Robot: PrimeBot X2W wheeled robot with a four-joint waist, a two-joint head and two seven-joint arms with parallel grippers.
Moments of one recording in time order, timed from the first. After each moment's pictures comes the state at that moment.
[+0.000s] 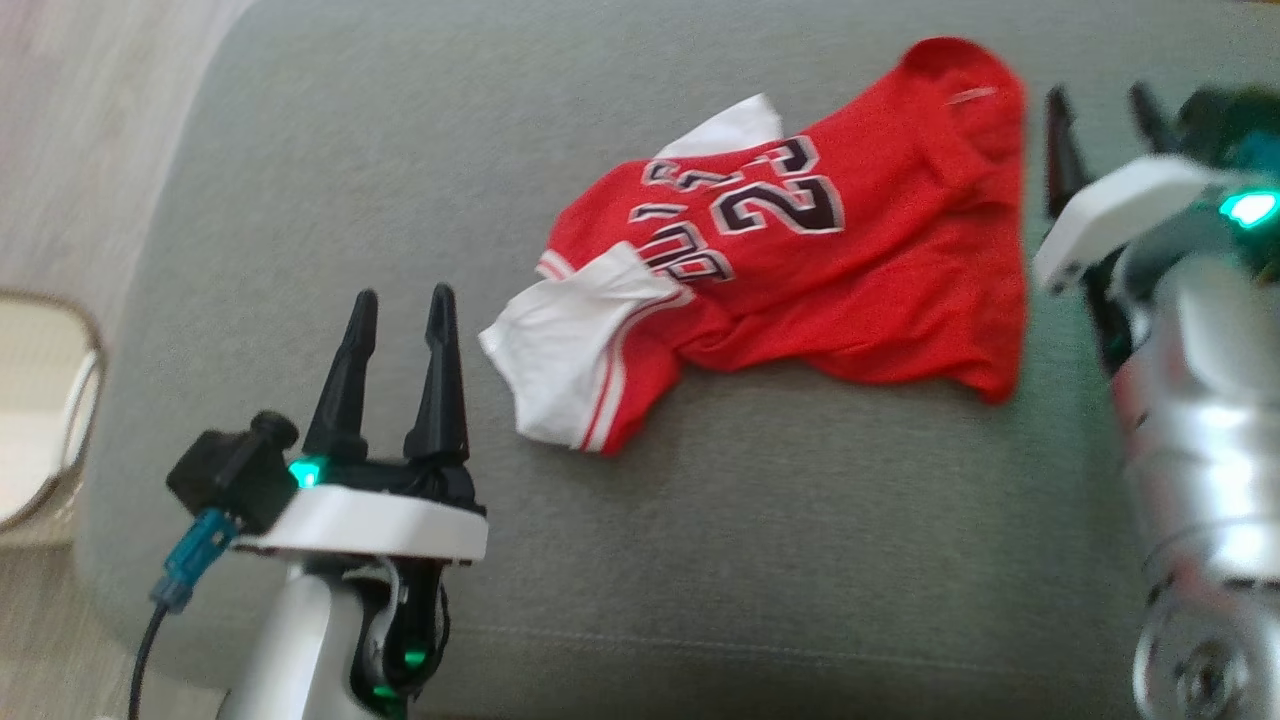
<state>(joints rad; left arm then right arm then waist) -0.14 0.04 -0.27 0.01 -0.44 0.02 -0.26 -0.93 -0.10 -0.34 1.07 -0.20 0.13 -0.24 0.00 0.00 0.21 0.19</state>
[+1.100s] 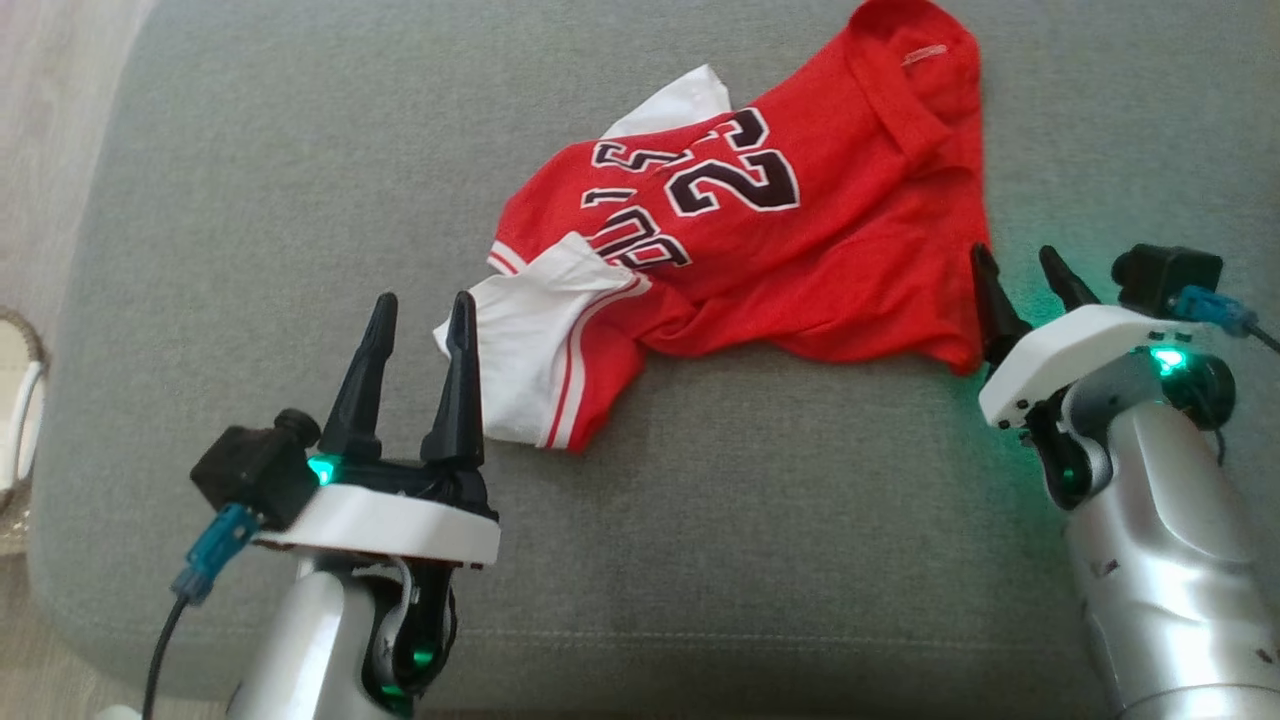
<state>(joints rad) -0.14 0.04 -0.28 0.04 -0.41 -0.01 -0.26 -0.56 -0.06 -0.12 0.73 0.22 0.13 -0.06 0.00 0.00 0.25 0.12</state>
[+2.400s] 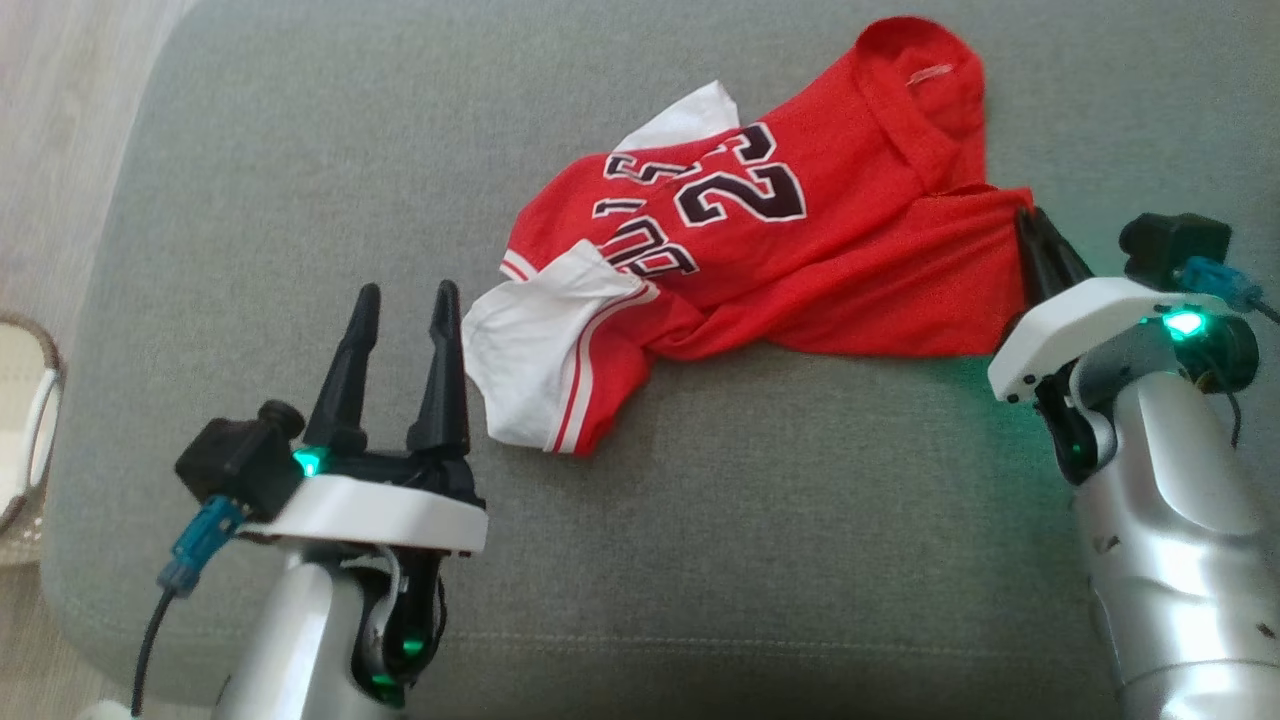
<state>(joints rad) -0.15 0.04 -0.26 0.04 -0.41 0.00 -0.26 -0.62 -0.06 -0.16 0.76 0.09 0.13 -0.10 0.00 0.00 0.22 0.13</state>
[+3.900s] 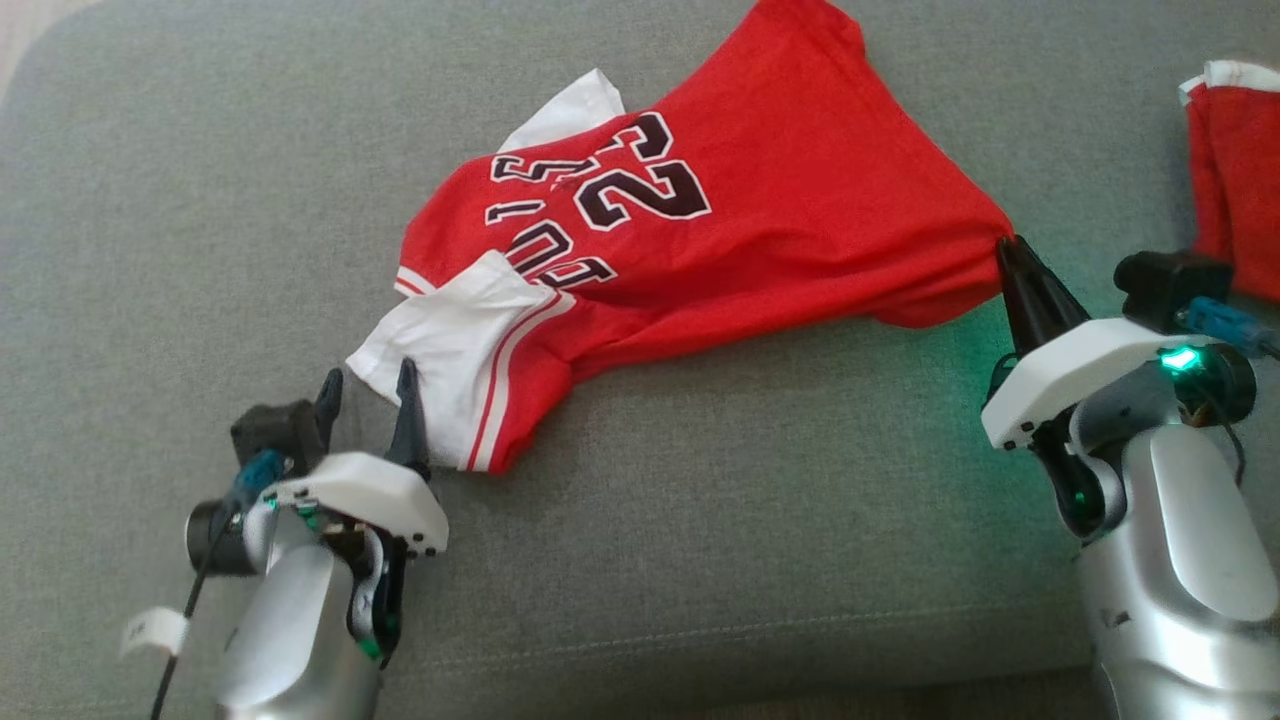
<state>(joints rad) -0.34 0.05 -0.20 0.64 -0.28 0.05 -0.25 -0.42 -0.06 -0.09 0.40 0.19 0.13 0.05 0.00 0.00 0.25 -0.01</state>
